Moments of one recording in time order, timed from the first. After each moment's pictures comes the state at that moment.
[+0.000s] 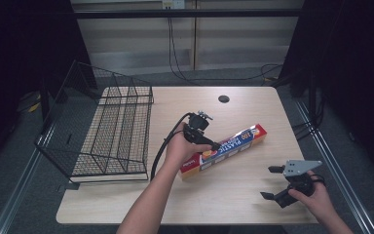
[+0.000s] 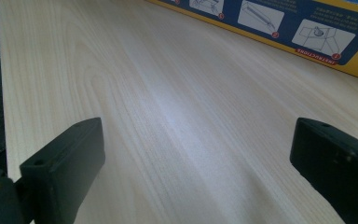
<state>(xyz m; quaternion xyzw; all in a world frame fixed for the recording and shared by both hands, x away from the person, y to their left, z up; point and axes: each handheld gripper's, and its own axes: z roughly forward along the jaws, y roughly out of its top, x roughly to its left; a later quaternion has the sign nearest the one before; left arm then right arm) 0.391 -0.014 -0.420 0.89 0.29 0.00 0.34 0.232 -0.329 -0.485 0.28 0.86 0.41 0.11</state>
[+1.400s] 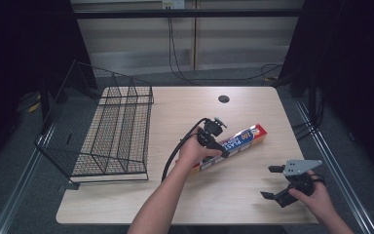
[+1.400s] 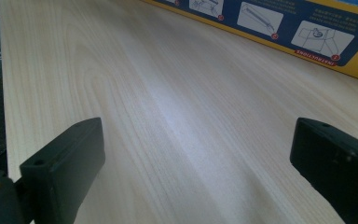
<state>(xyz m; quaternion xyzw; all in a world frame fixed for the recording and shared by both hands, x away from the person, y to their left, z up) 0.396 -0.055 -0.450 0.92 0.25 -0.02 0.29 0.234 -0.329 -0.485 0.28 0.86 0.42 0.10</state>
